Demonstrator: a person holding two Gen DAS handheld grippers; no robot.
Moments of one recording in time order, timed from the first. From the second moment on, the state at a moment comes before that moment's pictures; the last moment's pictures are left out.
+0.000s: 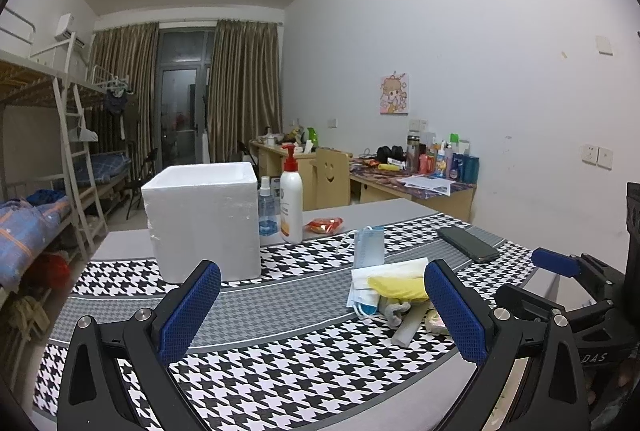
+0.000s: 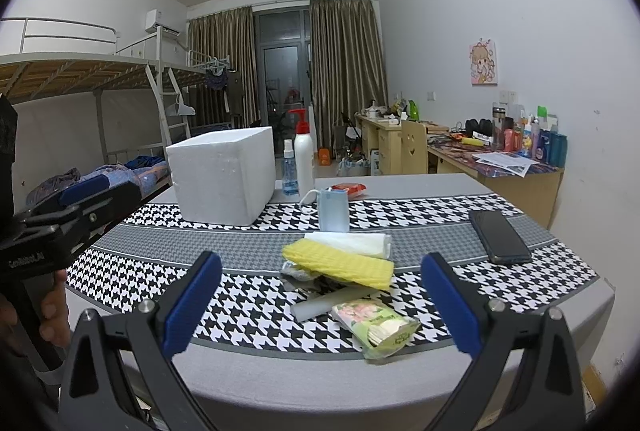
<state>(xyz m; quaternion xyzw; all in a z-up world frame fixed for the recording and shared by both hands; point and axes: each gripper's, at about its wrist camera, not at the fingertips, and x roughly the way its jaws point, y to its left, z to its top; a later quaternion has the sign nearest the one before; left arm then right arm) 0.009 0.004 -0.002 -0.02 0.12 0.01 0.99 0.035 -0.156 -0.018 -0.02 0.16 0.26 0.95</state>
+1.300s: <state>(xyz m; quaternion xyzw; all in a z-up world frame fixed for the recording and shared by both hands) 0.046 -0.008 -0.018 -0.02 0.17 -0.01 0.99 0.057 -0.164 -0.029 -0.02 0.19 0.24 0.95</state>
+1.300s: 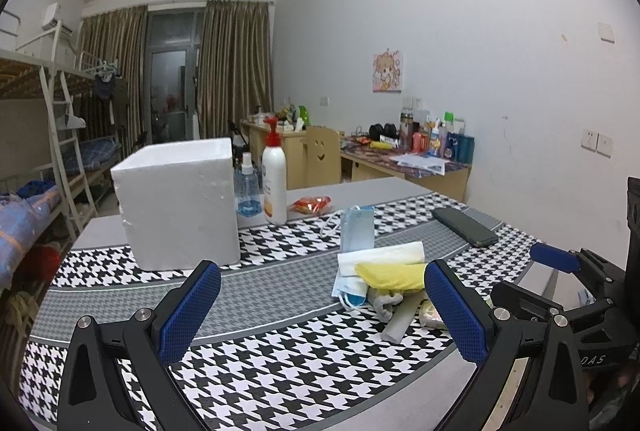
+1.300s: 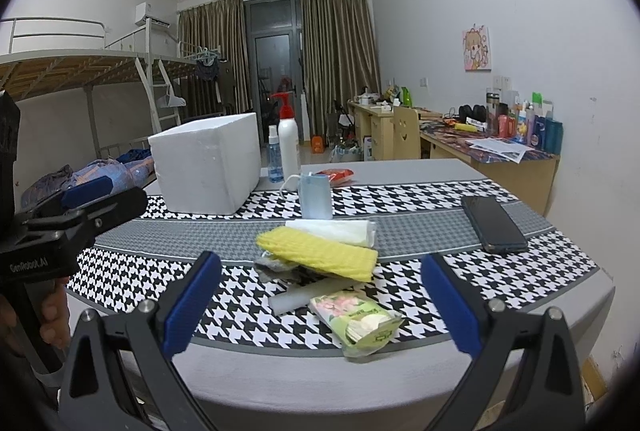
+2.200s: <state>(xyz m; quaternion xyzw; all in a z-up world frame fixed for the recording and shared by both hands) 0.106 -0.042 -0.037 0.01 0.24 -0.05 0.97 0.095 -0.179 -0.063 -0.02 0.25 0.23 0.94</state>
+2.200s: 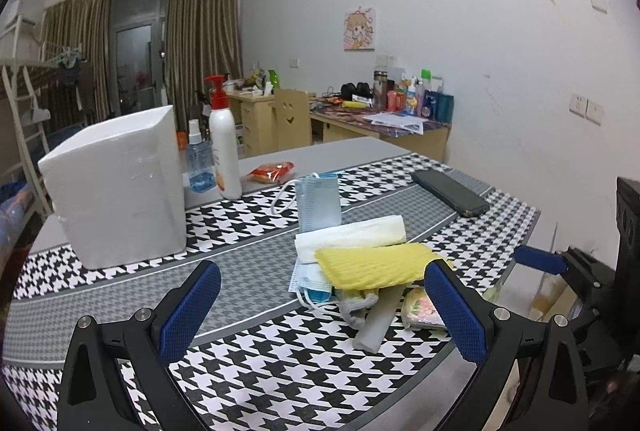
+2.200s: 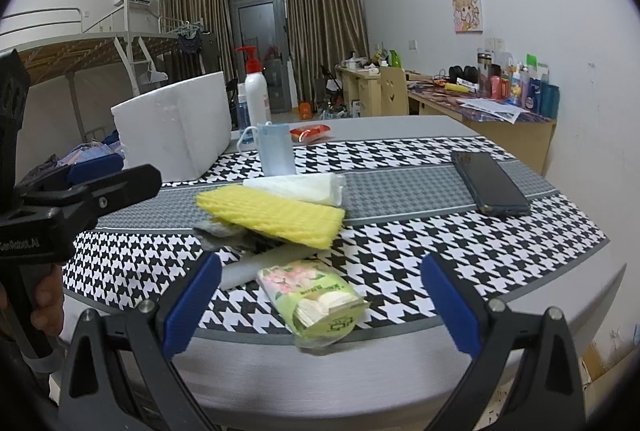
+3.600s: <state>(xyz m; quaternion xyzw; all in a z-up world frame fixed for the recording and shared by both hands) 0.164 -0.124 -0.079 0.20 0.32 -0.16 0.91 0.113 -0.211 -0.091 0.03 0.30 0.21 0.93</state>
